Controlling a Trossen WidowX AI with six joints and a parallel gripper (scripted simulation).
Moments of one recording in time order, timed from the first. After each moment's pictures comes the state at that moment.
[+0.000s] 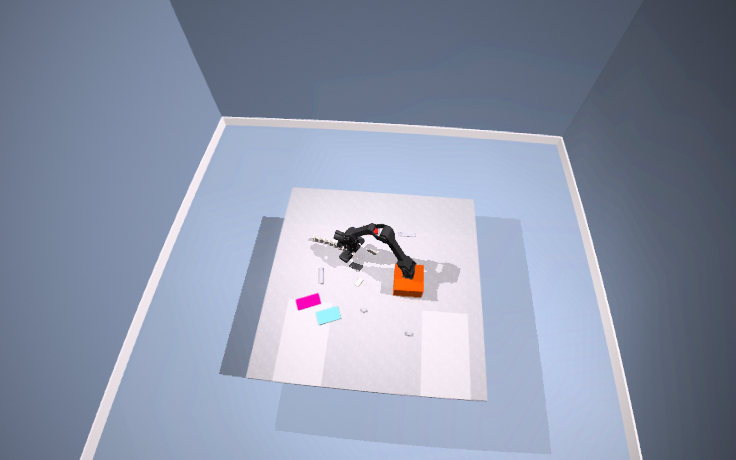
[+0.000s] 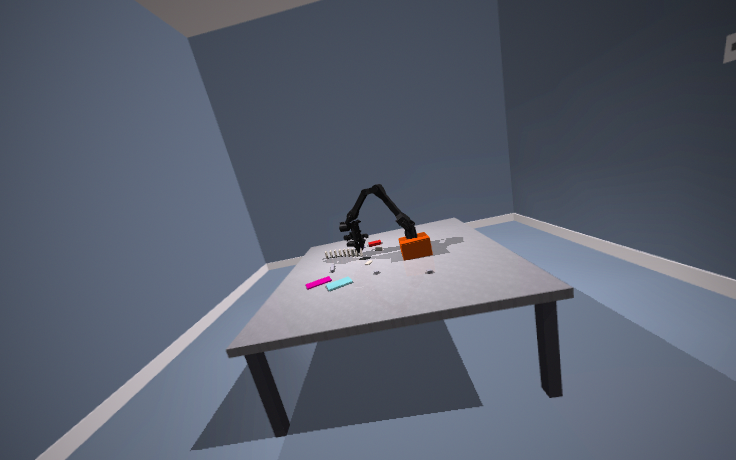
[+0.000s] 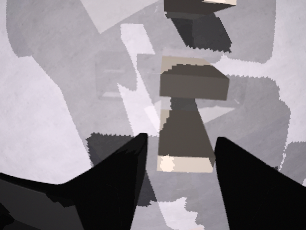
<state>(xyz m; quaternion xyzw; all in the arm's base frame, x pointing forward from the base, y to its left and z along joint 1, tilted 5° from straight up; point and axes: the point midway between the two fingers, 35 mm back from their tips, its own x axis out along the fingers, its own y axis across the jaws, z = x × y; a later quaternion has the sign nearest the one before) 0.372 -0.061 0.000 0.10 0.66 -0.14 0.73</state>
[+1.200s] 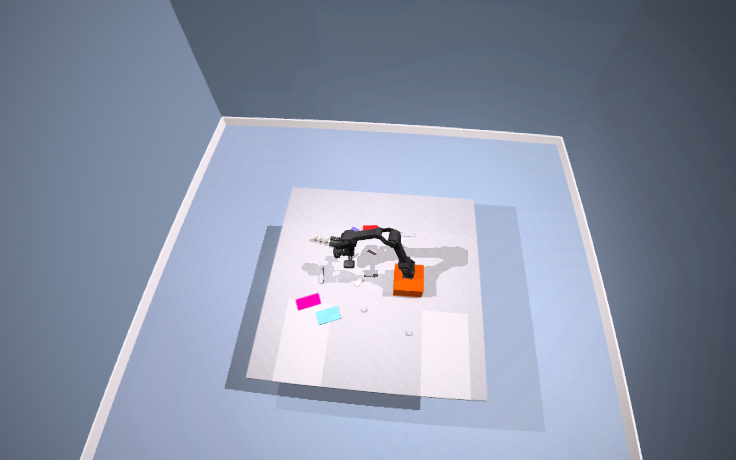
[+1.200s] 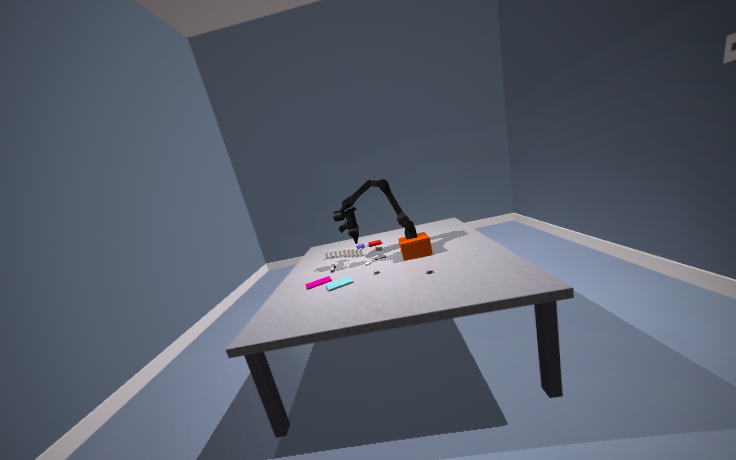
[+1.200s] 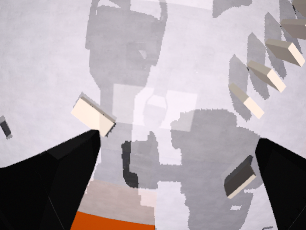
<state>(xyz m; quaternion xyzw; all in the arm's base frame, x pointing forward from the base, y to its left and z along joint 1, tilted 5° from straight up) 0.351 0.020 0.089 -0.12 0.67 0.07 0.73</state>
